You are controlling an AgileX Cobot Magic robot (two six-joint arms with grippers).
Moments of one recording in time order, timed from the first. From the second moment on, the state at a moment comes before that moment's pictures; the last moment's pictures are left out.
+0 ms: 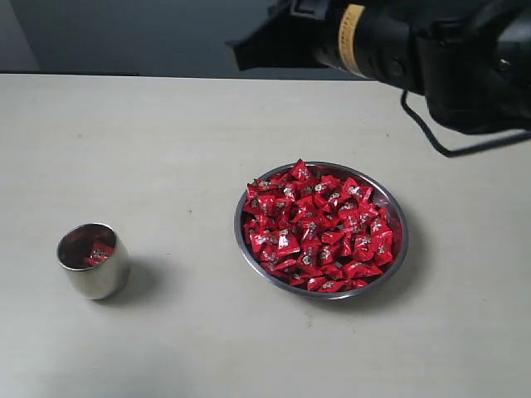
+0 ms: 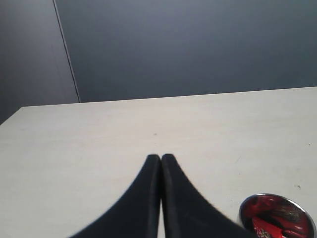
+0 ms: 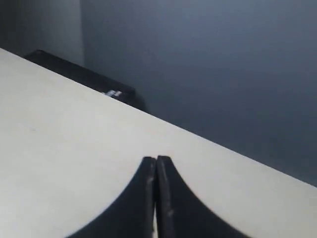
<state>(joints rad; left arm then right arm) 0.12 0.00 0.00 0.07 0.19 -0.02 0.88 1.49 -1.04 -1.74 0.28 1.72</state>
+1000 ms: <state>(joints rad) 0.12 0.00 0.00 0.07 0.19 -0.02 0.60 1.21 -0.46 -1.67 0.04 1.71</state>
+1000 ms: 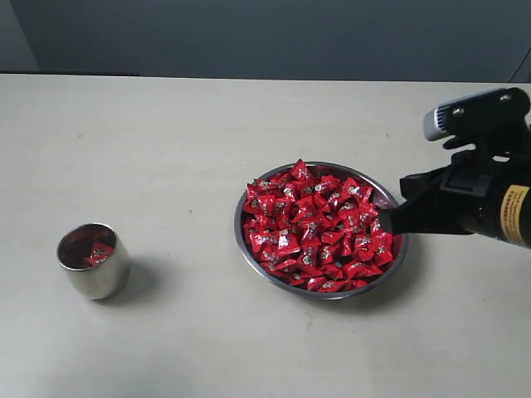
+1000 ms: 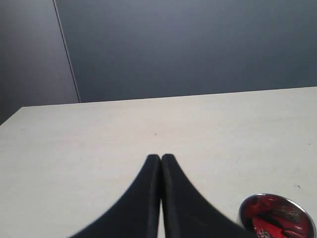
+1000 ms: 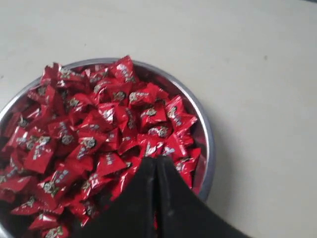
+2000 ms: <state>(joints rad) 0.12 0.00 0.00 0.07 0.19 -0.02 0.44 1.70 -0.82 -1.74 -0.50 1.66</state>
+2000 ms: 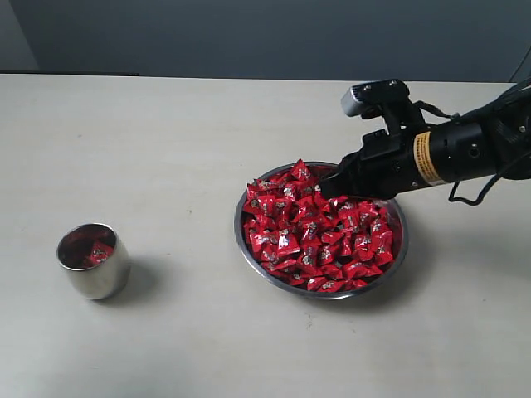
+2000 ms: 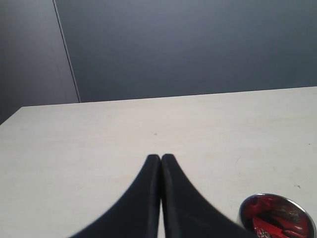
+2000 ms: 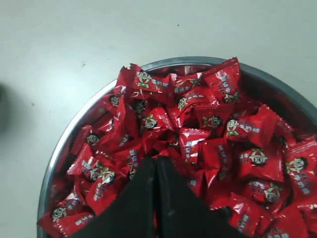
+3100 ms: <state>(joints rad) 0.12 0.00 0.00 0.07 0.19 -0.02 0.44 1.90 -0.82 -1.62 -0.74 1.70</state>
